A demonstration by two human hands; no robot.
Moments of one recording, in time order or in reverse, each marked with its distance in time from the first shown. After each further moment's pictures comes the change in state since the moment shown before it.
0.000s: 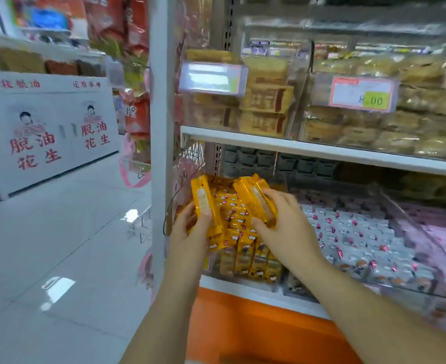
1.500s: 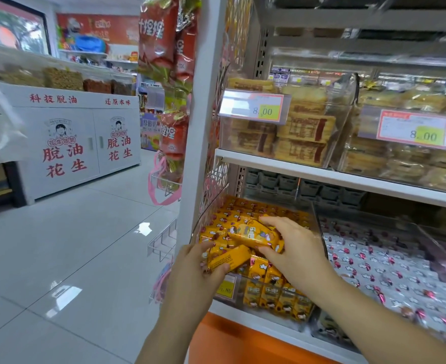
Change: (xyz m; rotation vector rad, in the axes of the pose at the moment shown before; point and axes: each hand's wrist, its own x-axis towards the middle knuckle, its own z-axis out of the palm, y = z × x) left_hand 0.011 0.000 -0.046 0.921 0.008 0.169; right_hand 0.020 -0.032 0.009 -0.134 -0.136 -0.229
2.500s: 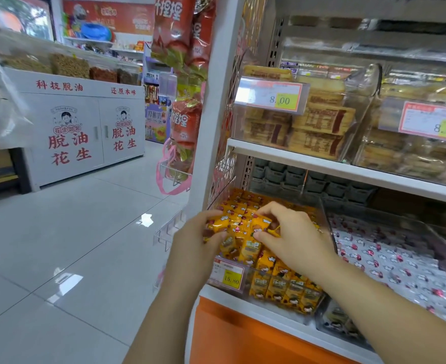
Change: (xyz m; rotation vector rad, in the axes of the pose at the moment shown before) left_hand 0.015 0.009 -0.020 -0.287 0.062 0.082; right_hand 0.014 -0.020 0.001 0.038 -0.109 0.036
